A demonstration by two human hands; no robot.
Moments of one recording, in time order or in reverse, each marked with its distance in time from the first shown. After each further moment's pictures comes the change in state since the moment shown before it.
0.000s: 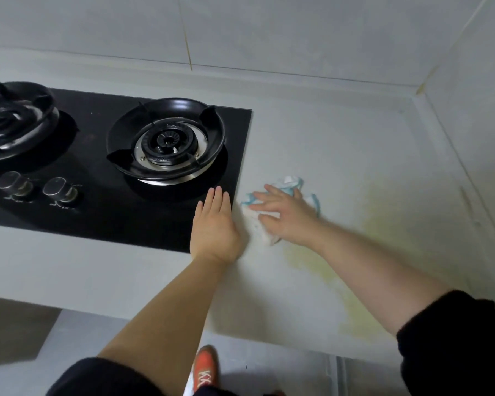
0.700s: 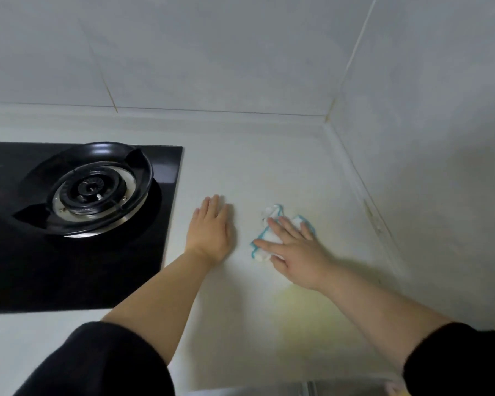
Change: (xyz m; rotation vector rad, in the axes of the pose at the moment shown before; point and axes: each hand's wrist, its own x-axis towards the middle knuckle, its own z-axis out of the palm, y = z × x) left_hand 0.071 0.087 0.025 -0.009 -0.070 0.320; right_hand -0.103 0.088 -0.058 -0.478 0.016 0.079
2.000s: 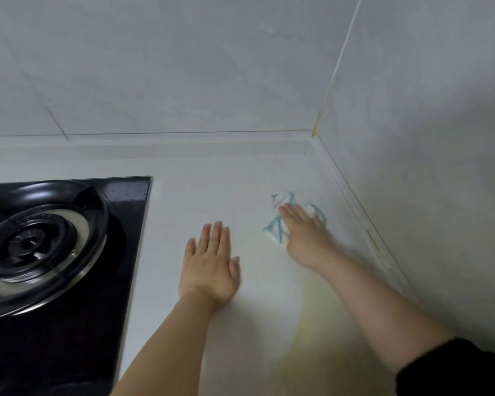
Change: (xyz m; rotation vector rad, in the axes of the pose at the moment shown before) left_hand 0.050 0.024 0.027 0.176 -0.085 0.036; right_hand 0.089 0.081 -0.023 0.101 0.039 0.426
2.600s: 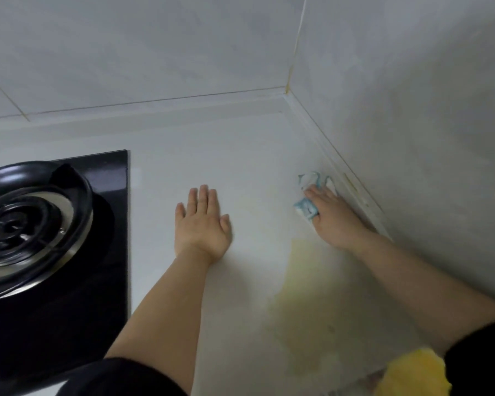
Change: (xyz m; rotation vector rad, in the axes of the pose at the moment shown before) left_hand -0.003 0.001 -0.003 -0.021 -0.007 0.000; right_hand -0.083 0.050 0.007 0.108 0.004 0.133
